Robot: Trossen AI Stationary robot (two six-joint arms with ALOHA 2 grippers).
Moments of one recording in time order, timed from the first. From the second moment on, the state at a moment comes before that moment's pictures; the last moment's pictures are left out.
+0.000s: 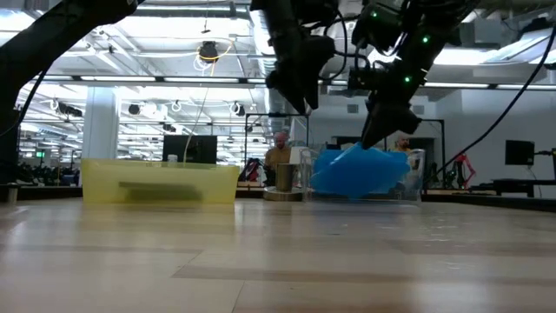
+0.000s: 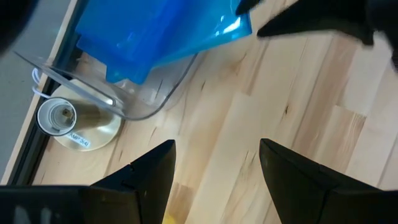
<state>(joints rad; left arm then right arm) 0.26 2.21 2.30 -1.22 -0.08 -0.08 -0.19 1.43 0.89 -0.45 0.45 -0.32</state>
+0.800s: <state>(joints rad) 0.26 2.21 2.30 -1.29 -0.08 -0.06 -0.22 1.45 0.89 -0.42 0.49 -0.33</state>
